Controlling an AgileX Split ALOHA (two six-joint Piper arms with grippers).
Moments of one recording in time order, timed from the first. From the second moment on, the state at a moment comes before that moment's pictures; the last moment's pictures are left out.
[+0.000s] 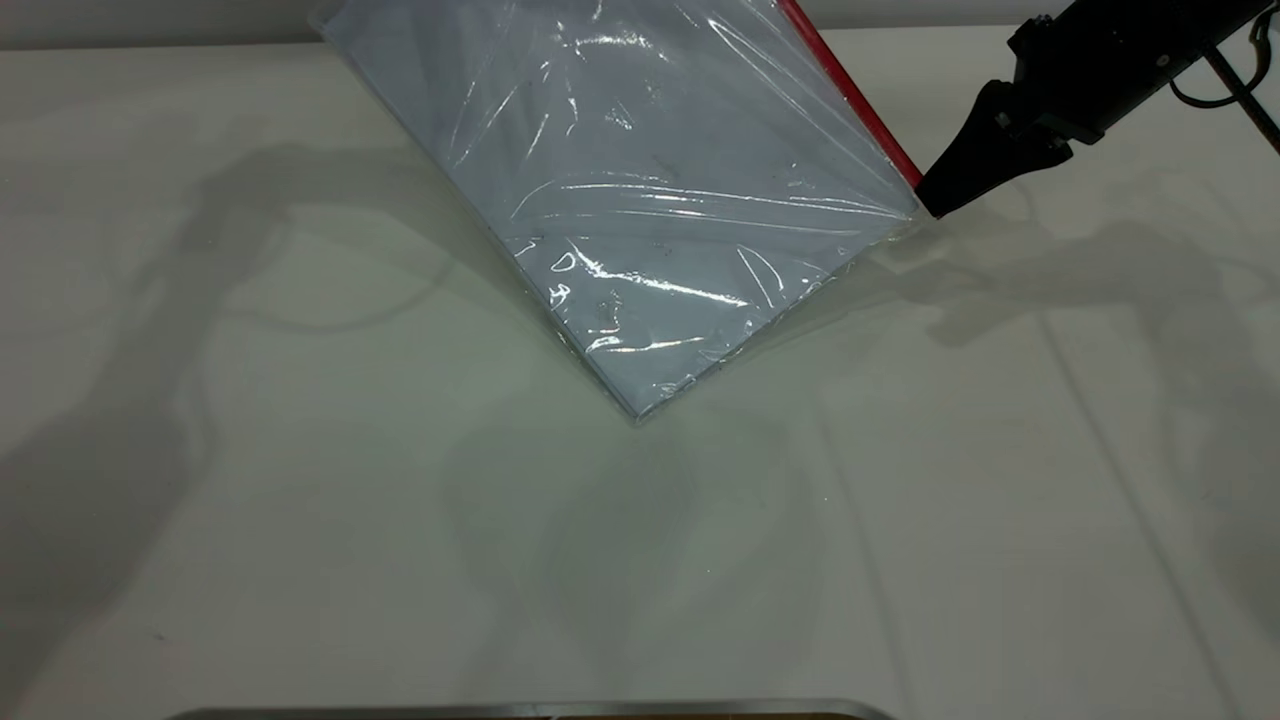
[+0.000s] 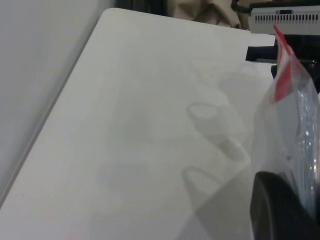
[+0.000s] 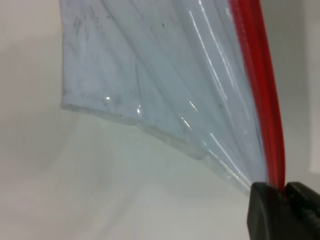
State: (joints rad) left arm -0.10 2.63 -2.30 -1.24 1.17 1.63; right arm 0.01 2.41 -1.50 0.90 0.85 -1.38
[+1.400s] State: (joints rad) left arm -0.21 2.68 -2.33 -1.02 1.17 1.03; right arm 0.01 1.56 -1.49 0.93 1.21 -1.01
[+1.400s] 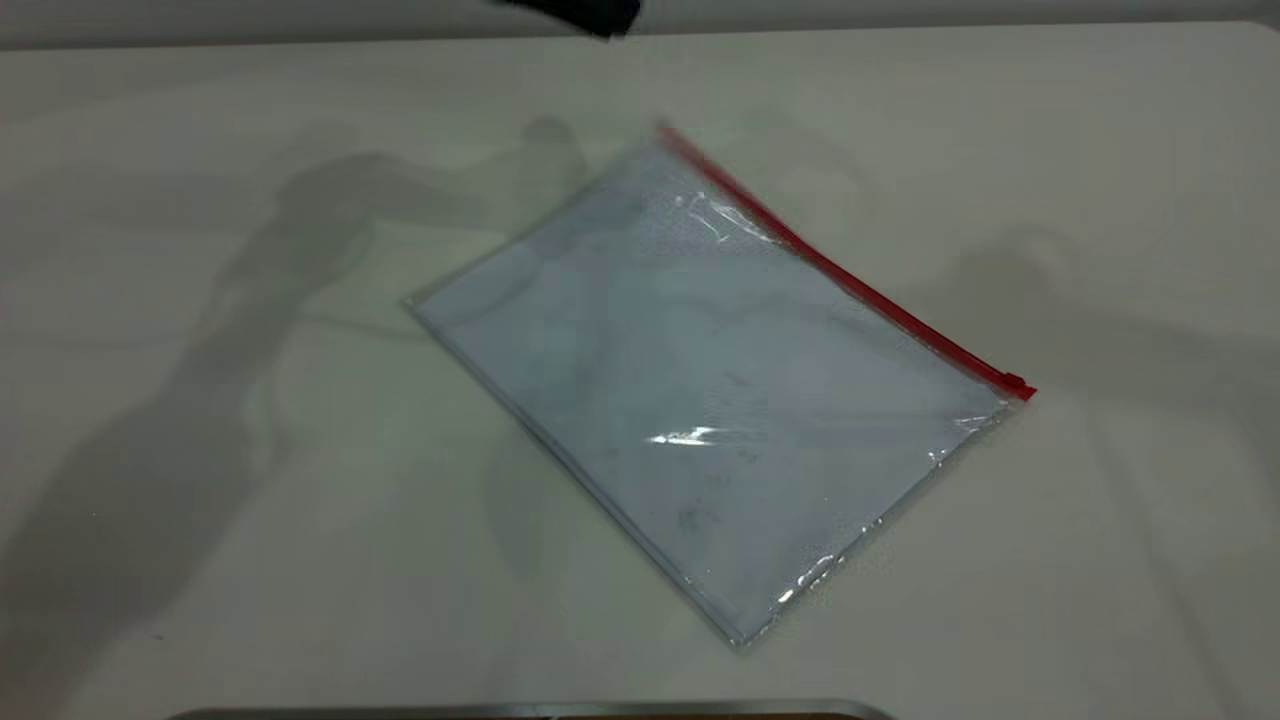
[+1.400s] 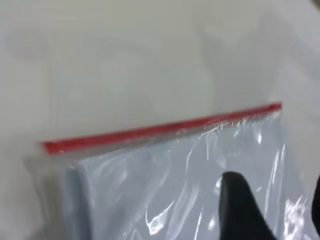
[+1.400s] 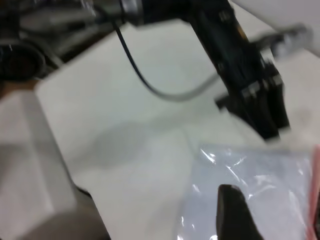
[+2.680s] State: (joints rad) left arm -0.20 1.61 -1.84 -0.47 1.17 0.32; right arm 0.02 0.33 -0.52 0.04 1.20 -0.07
